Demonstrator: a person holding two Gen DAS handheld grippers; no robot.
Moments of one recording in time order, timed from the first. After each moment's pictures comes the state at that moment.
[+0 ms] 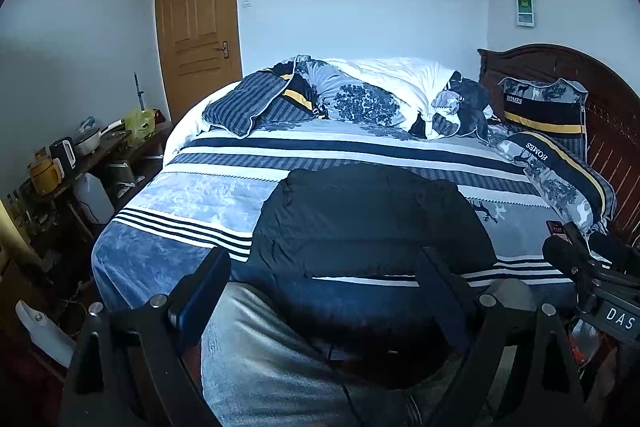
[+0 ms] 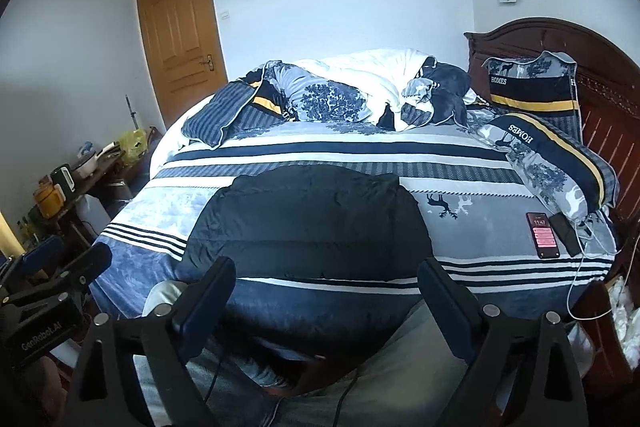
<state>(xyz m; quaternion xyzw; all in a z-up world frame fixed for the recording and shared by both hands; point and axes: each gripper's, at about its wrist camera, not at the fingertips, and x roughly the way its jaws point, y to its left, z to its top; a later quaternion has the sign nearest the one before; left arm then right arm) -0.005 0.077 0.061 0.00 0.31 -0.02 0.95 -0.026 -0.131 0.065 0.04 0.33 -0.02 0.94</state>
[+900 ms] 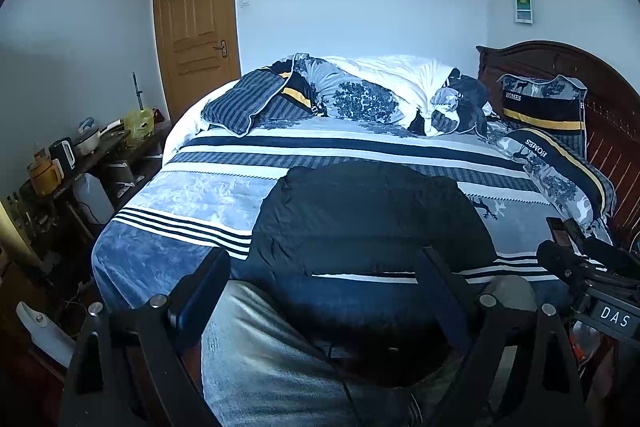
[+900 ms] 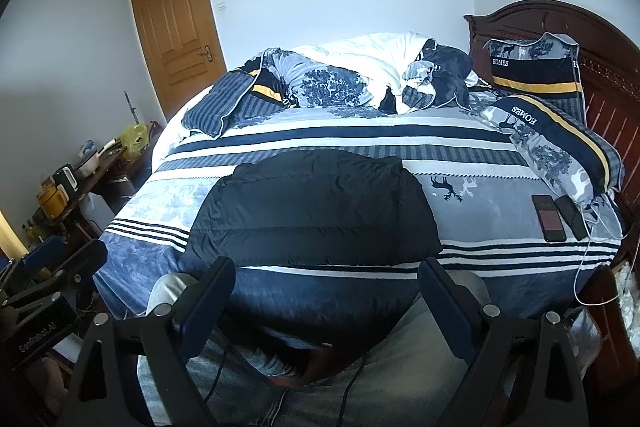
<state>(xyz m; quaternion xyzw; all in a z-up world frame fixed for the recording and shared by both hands) -0.007 0.078 0.059 0.01 0.31 -0.02 0.95 -0.024 -0.135 0.057 0.06 0.35 -0.01 0.93</state>
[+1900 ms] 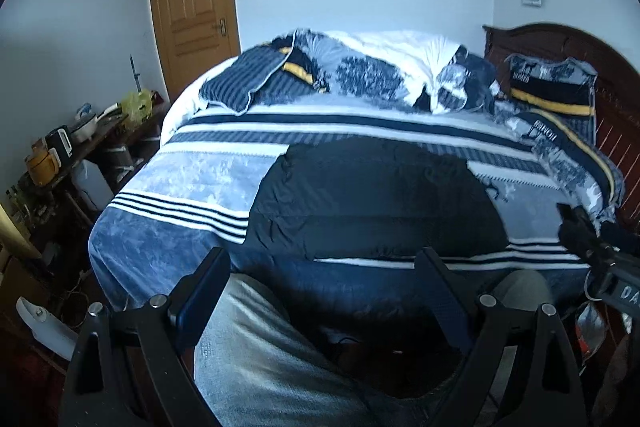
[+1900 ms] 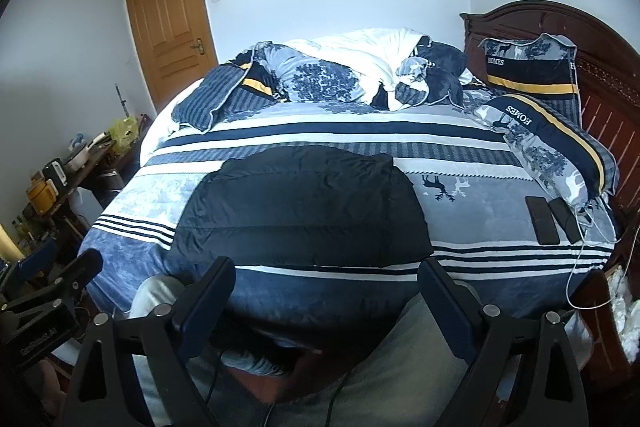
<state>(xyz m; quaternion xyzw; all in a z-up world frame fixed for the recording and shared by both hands) 0.029 0.079 0.028 0.01 0.36 -0.02 0.93 -0.001 -0.147 0.042 0.05 0.36 -0.03 0.93</state>
